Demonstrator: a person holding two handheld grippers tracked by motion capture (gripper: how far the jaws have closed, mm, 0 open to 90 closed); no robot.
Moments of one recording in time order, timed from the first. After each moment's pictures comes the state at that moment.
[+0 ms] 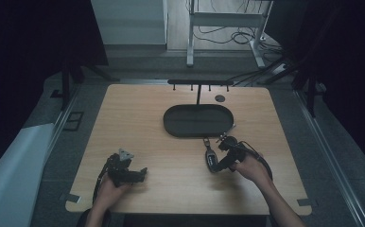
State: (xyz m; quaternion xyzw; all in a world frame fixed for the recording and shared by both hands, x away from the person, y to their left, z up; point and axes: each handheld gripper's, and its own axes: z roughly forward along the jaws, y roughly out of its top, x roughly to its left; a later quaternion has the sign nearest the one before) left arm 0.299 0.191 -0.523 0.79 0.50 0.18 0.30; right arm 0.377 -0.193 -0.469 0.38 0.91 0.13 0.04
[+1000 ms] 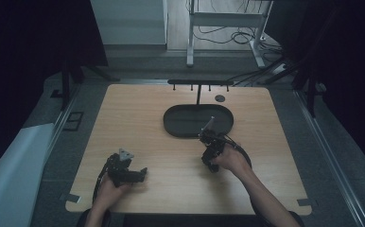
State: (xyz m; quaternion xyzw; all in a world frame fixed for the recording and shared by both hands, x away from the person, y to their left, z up) left arm 0.299 0.191 -0.523 0.79 0.50 0.18 0.30; right arm 0.409 -0.136 -0.477 0.41 0.91 0.05 0.01
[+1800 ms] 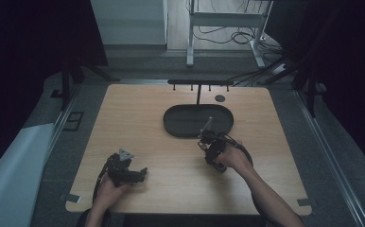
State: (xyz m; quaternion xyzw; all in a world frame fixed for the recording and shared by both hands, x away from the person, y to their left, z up) left arm 0.299 0.191 -0.523 0.79 0.50 0.18 0.30; right arm 0.411 -0.138 -0.476 0.37 0.93 0.04 0.02
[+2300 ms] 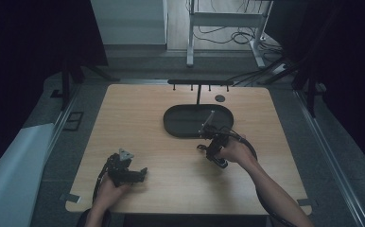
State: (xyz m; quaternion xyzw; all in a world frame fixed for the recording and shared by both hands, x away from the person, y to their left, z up) left arm 0.299 0.191 -0.523 0.79 0.50 0.18 0.30; right arm 0.412 -0.140 -0.445 0.36 0.93 0.06 0.00
